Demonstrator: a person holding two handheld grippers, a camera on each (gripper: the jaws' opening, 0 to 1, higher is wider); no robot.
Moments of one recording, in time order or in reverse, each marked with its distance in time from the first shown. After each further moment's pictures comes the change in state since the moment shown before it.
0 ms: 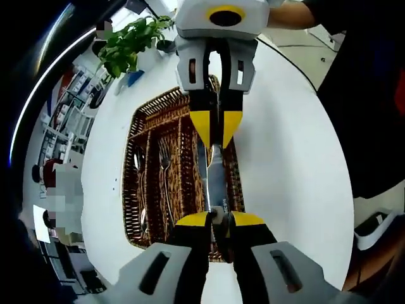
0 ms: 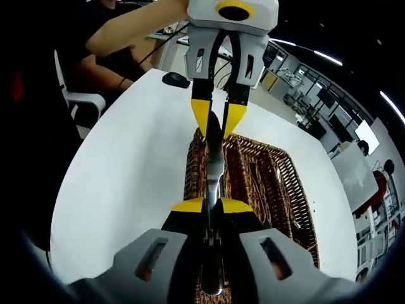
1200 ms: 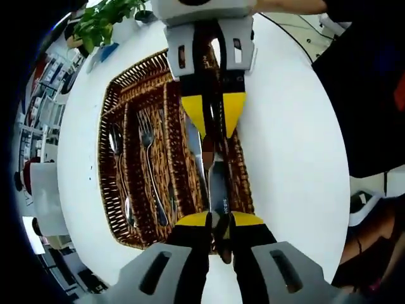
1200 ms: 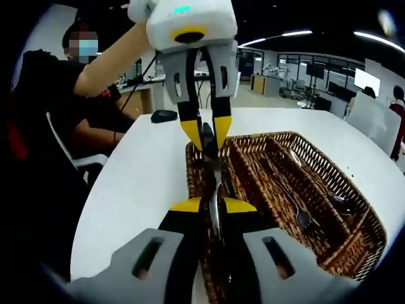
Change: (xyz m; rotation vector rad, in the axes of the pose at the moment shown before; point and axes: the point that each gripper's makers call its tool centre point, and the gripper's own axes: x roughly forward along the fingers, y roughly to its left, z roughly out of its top) left arm 0.029 0.004 -0.030 0.022 0.207 -0.188; right arm 0.016 -0.002 -0.010 0.413 -0.224 0.078
